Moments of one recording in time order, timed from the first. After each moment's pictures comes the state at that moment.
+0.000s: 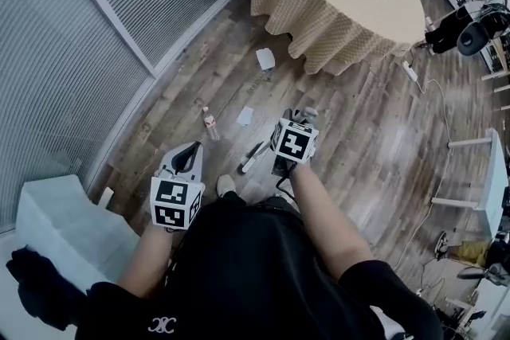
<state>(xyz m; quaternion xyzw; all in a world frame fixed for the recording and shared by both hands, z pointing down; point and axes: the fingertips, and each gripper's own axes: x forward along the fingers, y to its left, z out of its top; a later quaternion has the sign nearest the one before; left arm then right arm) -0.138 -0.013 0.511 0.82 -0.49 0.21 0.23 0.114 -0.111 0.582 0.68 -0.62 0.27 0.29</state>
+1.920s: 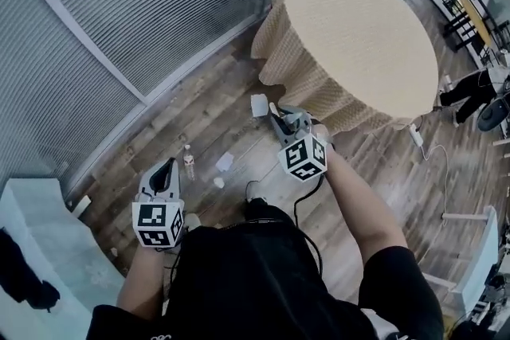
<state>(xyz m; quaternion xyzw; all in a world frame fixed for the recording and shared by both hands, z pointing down) -0.047 -0.169 0.495 0.71 -0.65 0.16 0.21 0.162 -0.342 0.537 0.25 -0.87 -0.18 0.39</state>
